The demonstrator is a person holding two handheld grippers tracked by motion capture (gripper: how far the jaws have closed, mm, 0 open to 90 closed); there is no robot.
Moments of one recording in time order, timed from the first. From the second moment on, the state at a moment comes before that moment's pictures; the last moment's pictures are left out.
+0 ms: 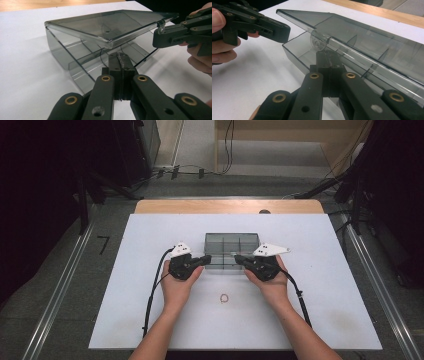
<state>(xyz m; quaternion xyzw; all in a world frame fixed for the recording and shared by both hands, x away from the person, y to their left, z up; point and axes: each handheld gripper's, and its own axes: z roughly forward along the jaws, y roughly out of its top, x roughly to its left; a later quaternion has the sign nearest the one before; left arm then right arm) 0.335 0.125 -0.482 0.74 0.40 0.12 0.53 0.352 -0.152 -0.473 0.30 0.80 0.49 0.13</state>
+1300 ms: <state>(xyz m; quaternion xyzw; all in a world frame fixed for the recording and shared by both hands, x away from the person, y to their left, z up) 0.357 0.132 -0.452 0.71 0.39 0.12 0.57 0.370 -0.194 -0.447 0.32 0.79 0.49 0.15</state>
